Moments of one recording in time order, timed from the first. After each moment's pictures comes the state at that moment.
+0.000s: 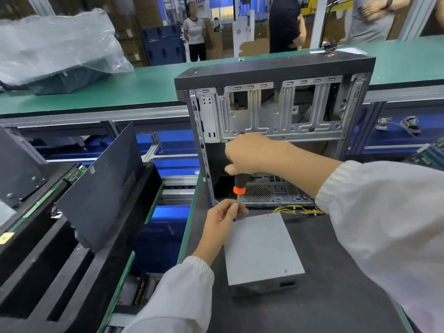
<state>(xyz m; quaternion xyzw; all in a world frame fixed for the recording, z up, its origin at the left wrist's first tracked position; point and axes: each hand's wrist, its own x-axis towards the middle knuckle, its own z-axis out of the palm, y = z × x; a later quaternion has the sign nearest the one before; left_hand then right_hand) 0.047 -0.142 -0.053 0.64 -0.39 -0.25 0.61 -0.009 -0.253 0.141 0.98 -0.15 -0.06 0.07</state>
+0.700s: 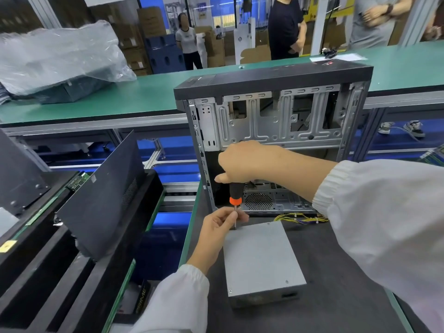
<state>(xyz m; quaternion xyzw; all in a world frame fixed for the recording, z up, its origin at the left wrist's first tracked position) 0.055 -0.139 -0.052 0.61 -0.39 -0.30 0.62 -0.006 -0.245 0.151 0.98 -0.13 -0.08 0.10</state>
